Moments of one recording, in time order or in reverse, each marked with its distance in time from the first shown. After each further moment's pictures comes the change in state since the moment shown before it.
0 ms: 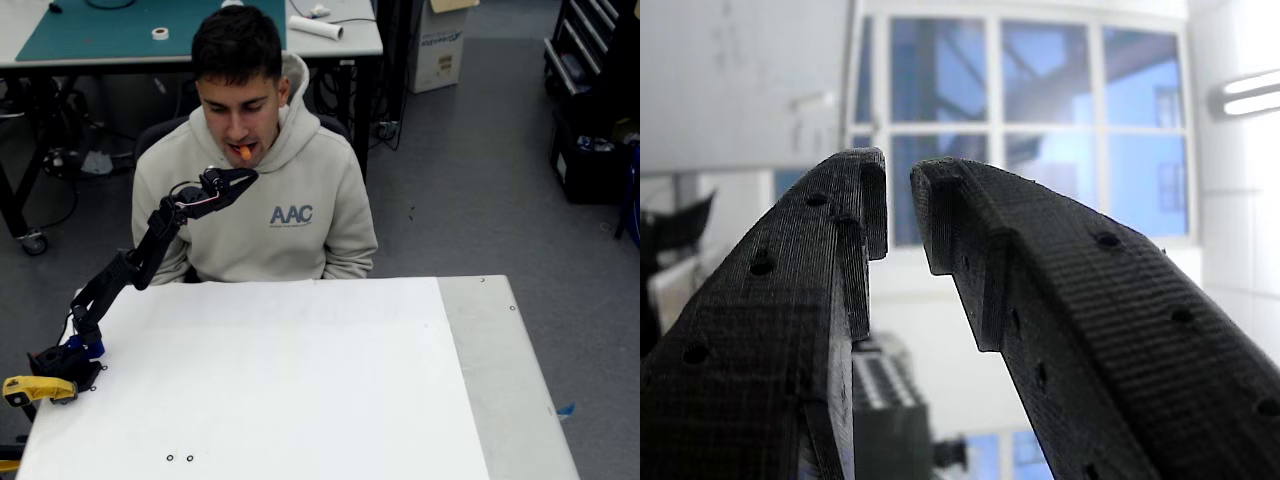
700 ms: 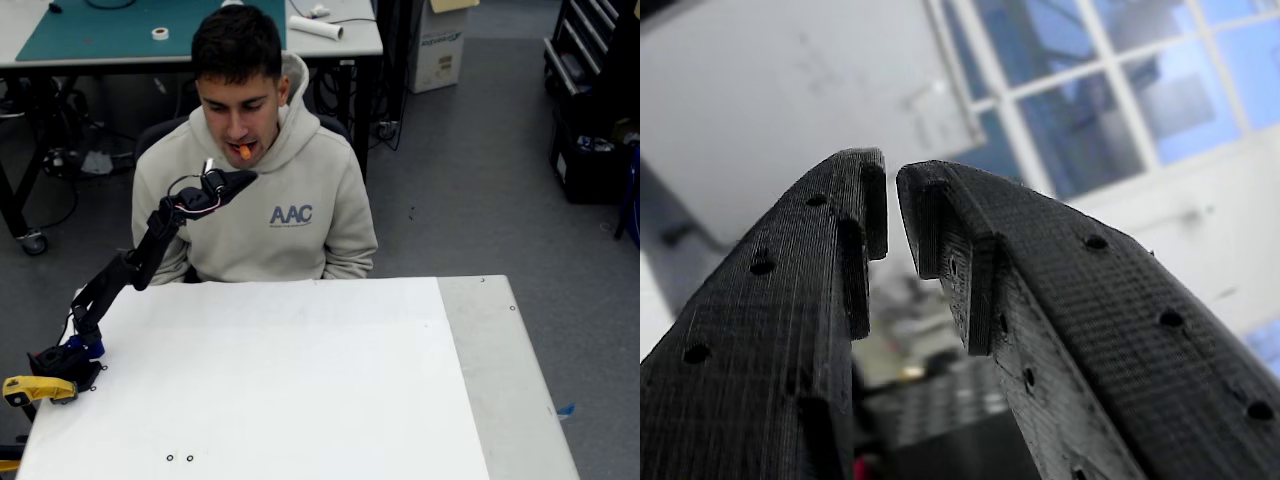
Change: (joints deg) arm 1.1 4.7 3.3 3.4 27.5
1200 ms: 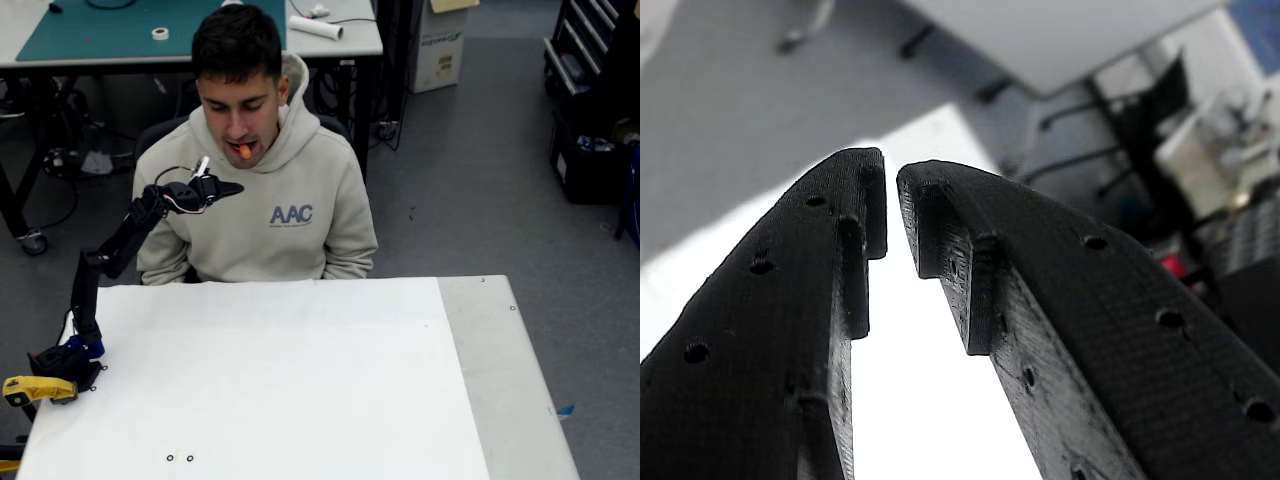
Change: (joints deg) arm -0.9 34.9 47.1 10.3 22.1
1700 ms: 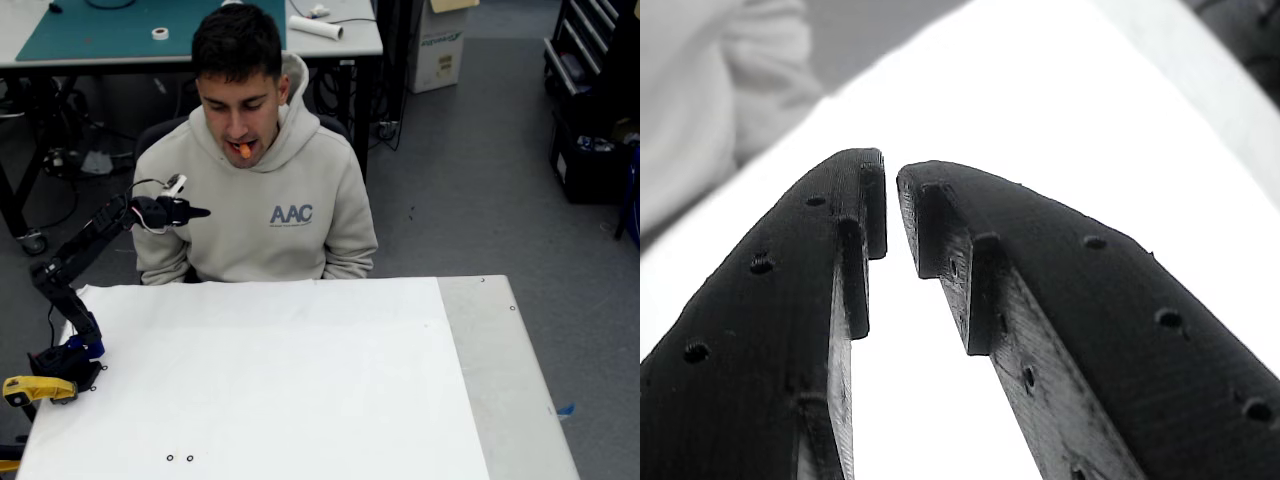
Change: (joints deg) arm 0.2 35.5 45.6 0.0 17.0
